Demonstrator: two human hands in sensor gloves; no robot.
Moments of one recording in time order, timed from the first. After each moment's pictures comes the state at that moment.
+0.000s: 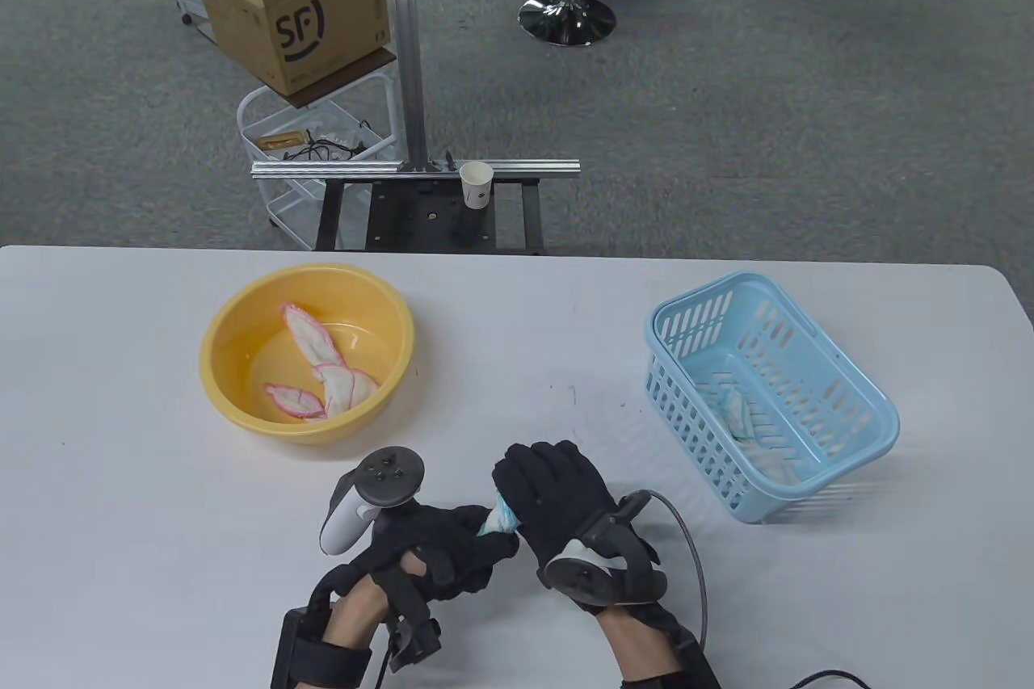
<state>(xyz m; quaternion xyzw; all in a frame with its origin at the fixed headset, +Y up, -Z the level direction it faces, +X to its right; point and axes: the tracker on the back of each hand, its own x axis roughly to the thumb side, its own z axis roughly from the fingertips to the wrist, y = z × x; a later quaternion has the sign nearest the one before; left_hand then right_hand) -0.135 -0.745 -0.294 -0.29 -0.18 0.44 0.83 0.059 -0.717 -0.277 0.35 -0.25 0.89 0.13</state>
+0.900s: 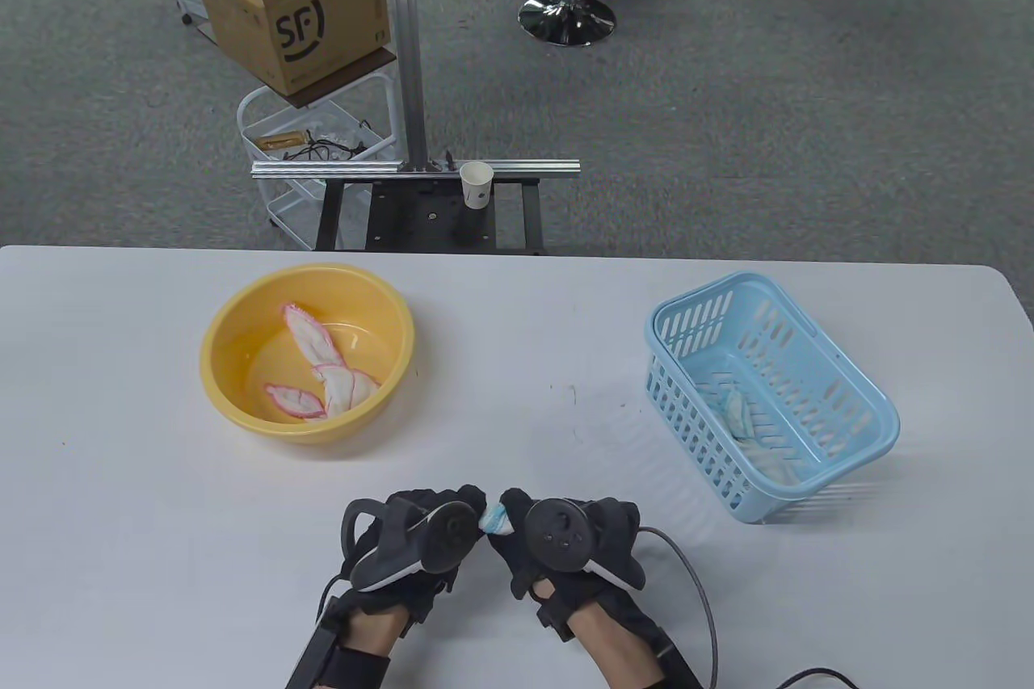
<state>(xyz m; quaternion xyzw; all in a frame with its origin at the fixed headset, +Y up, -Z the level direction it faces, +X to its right) -0.117 -0.733 -0.282 0.05 -0.18 0.05 0.98 0.052 -0.721 -0.287 0.20 -0.04 0.95 0.23</state>
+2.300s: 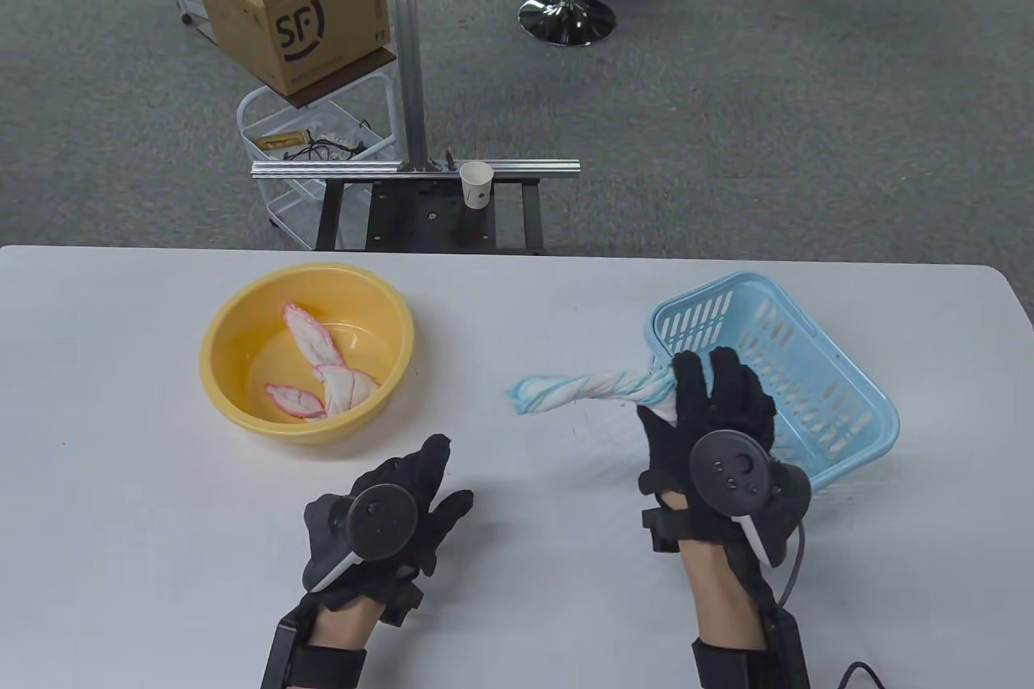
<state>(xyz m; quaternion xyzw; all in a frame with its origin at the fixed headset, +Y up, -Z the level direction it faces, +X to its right) -0.164 -0.724 -0.284 0.08 -0.12 0.20 0.97 0.191 -0.617 -0.305 -0.06 -0.24 0.94 0.24</state>
